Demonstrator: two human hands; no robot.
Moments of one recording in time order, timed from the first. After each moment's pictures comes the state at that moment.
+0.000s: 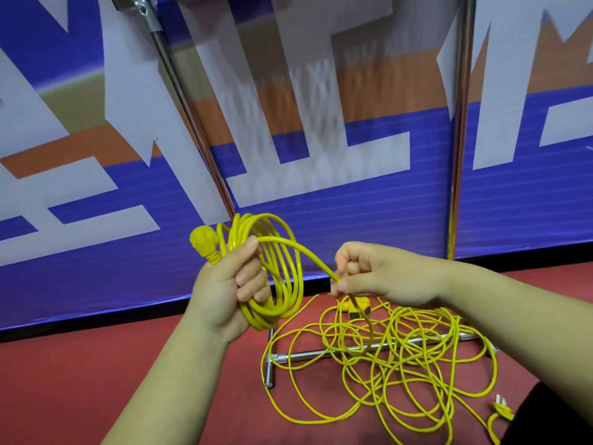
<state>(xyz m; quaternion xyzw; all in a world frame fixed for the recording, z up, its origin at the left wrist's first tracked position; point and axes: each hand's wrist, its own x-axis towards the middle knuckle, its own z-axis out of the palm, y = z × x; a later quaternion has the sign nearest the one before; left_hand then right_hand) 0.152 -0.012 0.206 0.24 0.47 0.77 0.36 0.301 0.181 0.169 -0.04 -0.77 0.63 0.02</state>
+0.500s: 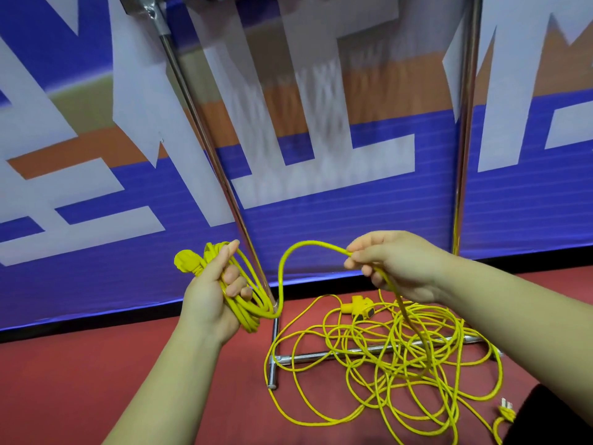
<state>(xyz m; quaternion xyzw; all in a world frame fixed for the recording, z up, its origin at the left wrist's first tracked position) 0.115 -0.025 0.186 0.09 0.47 0.83 0.30 0.287 0.186 0.171 -0.24 -0.58 0.77 0.12</state>
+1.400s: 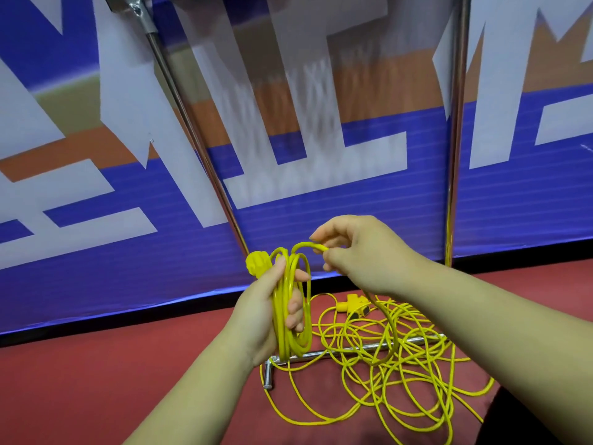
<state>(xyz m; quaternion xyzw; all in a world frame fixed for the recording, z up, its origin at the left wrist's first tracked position) 0.172 0.003 0.168 0.21 0.56 0.67 0.44 0.287 0.149 0.206 -0.21 -0.82 0.49 0.22</state>
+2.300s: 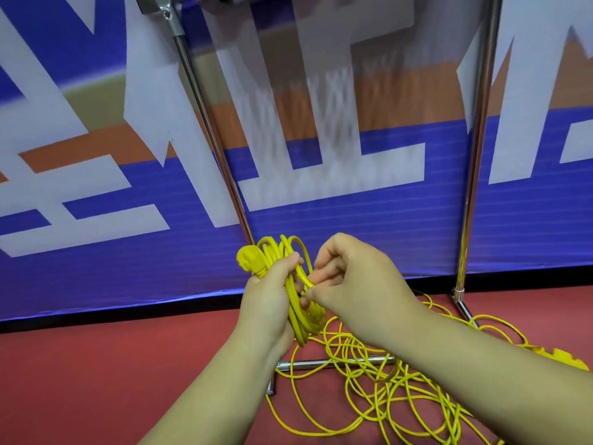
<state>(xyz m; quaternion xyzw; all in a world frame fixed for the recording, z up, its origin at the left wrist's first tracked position) 0.178 0.021 0.182 0.11 0.55 0.78 0.29 0.286 0.107 0.202 -0.18 -0.80 0.50 0.27</state>
